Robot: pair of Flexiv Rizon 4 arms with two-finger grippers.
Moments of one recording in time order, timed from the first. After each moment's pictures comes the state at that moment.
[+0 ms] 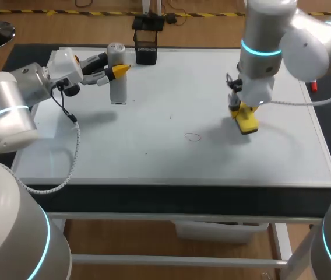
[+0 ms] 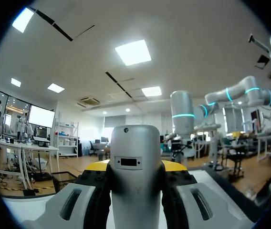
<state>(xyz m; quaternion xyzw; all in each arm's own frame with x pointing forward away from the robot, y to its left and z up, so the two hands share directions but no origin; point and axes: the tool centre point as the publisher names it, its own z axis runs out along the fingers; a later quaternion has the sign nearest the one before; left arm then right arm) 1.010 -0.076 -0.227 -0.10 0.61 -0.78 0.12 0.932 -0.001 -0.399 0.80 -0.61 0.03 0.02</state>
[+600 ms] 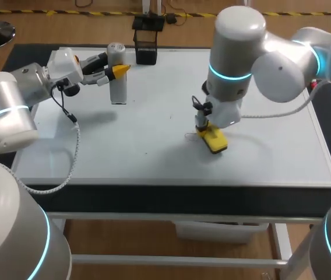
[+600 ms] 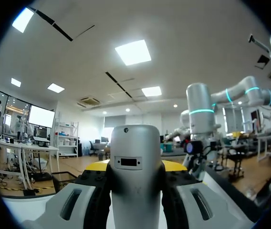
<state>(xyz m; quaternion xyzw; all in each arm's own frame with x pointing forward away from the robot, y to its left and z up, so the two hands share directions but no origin) 1.010 -0.076 -0.227 -0.10 0.61 -0.78 0.12 0.878 0.103 -0.408 0.85 -0.53 0.02 -0.01</state>
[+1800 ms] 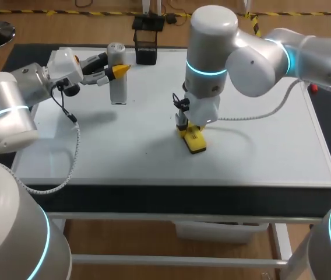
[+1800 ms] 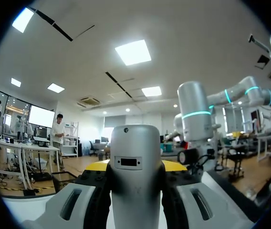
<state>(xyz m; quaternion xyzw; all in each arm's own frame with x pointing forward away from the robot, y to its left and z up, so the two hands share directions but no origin) 1.010 -0.076 -0.227 -0.10 0.61 -0.78 0.12 0.895 0.147 -0.430 0.83 -0.56 -0.02 -0.01</state>
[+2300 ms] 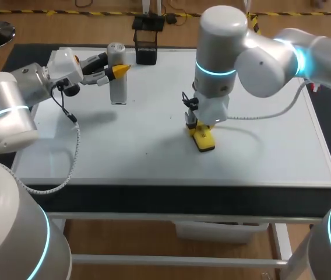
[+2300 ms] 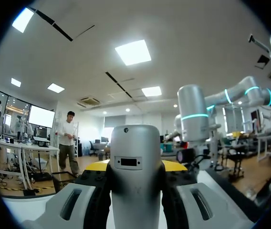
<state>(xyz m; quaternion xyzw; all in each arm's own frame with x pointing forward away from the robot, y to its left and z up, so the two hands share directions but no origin) 1.010 -0.076 -0.227 -0.10 0.61 -0.78 0.12 0.901 0.116 -0.432 0.81 -0.58 -0.01 0.00</state>
